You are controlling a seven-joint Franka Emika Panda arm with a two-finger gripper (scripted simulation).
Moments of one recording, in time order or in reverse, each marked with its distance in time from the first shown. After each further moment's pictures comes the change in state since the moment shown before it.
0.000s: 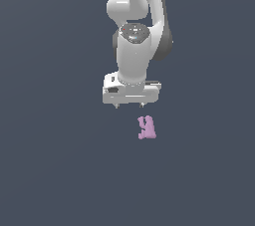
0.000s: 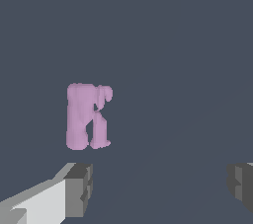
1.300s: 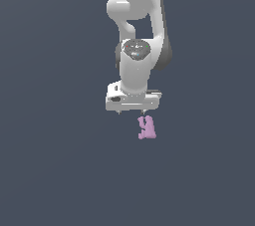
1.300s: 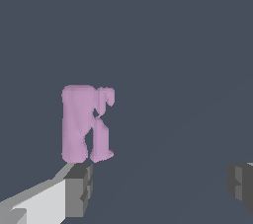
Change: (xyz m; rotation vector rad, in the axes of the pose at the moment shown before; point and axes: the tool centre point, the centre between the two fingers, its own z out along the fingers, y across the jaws) arm 0.006 -0.008 0.035 0.006 -0.008 0.012
